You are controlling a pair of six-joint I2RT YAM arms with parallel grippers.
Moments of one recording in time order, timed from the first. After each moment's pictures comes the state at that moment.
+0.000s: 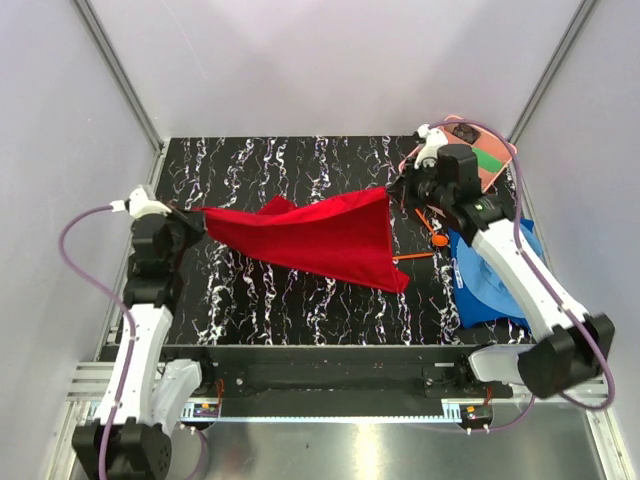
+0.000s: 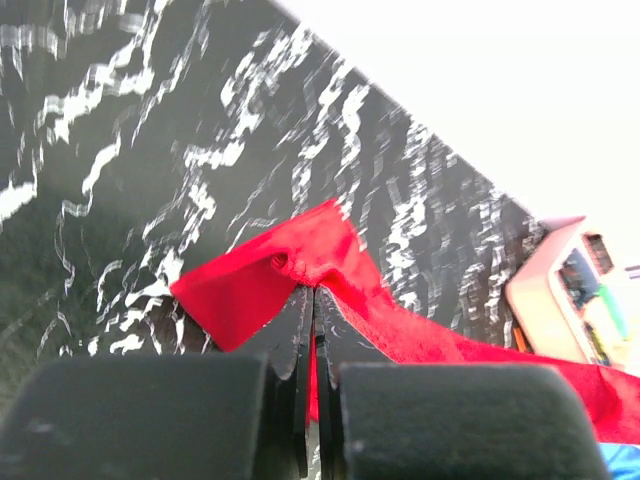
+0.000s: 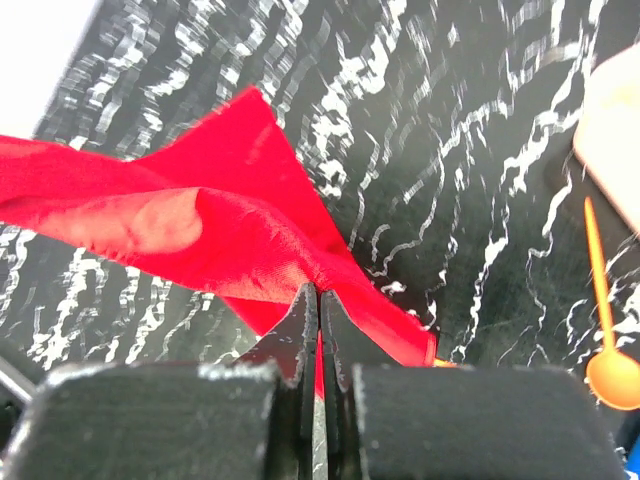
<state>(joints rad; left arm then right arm) 0.04 0.82 0.67 -0.14 0.01 -0.66 0.34 1.34 1.26 -0.40 -0.23 0.25</state>
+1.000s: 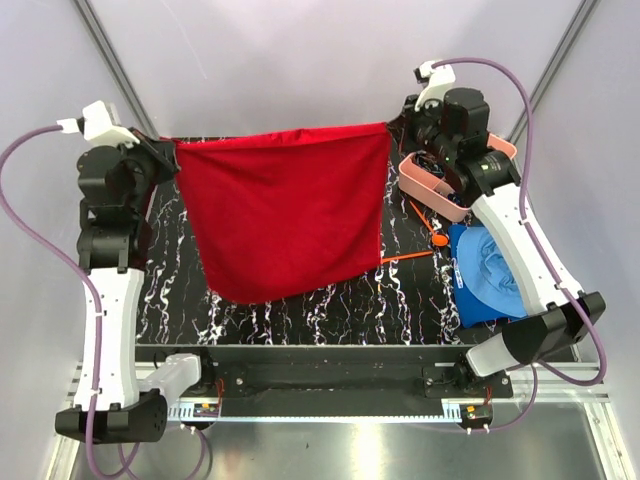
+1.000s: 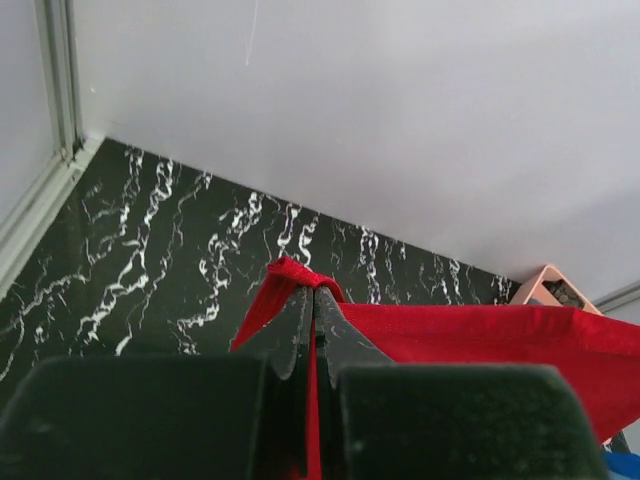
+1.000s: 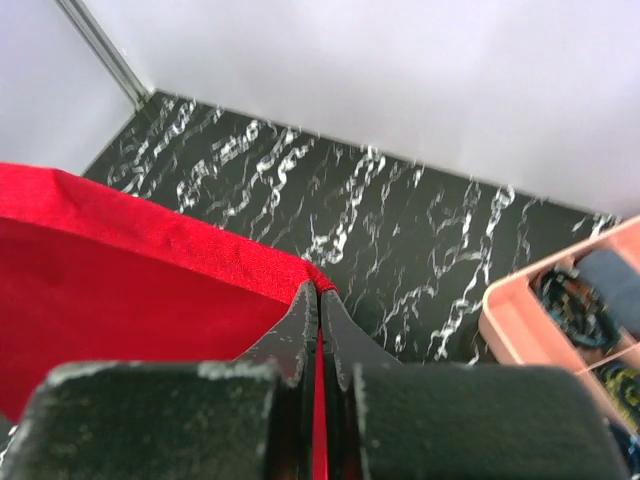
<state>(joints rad) 0.04 1.02 1.37 -0.41 0.01 -0.43 0.37 1.49 1.71 -0.42 -0.12 0.12</state>
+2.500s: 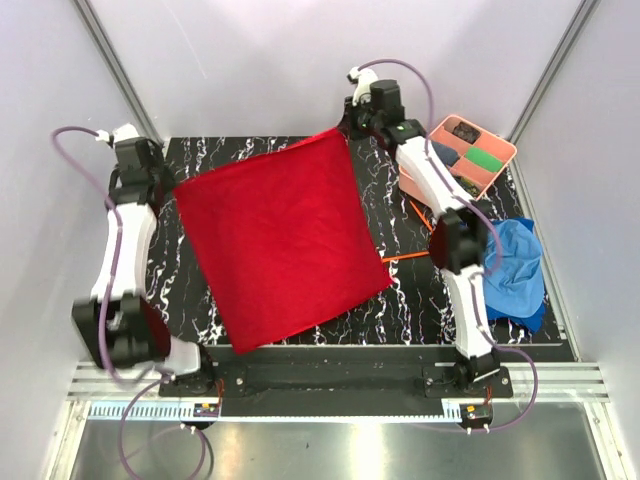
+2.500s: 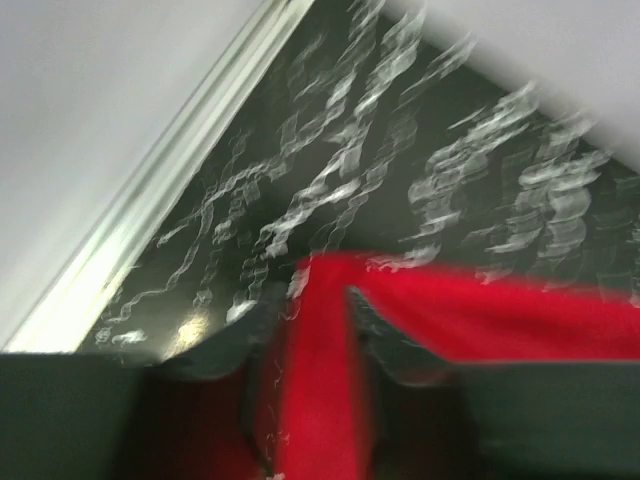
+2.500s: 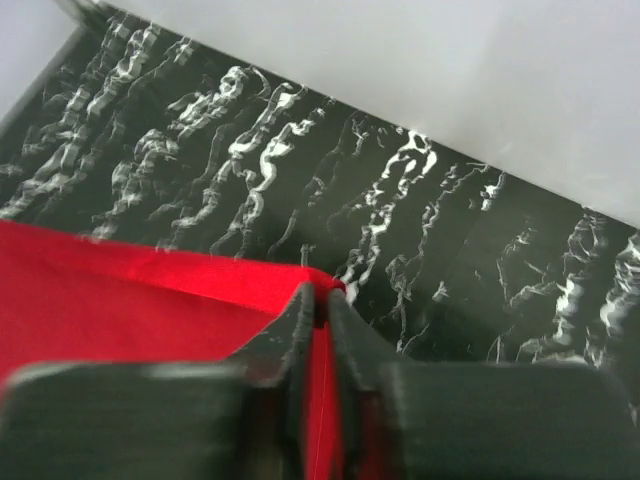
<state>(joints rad) 0.17 1.34 1.30 -0.43 -0.20 -0.32 0.38 2.22 2.25 -0.36 -0.25 0.08</state>
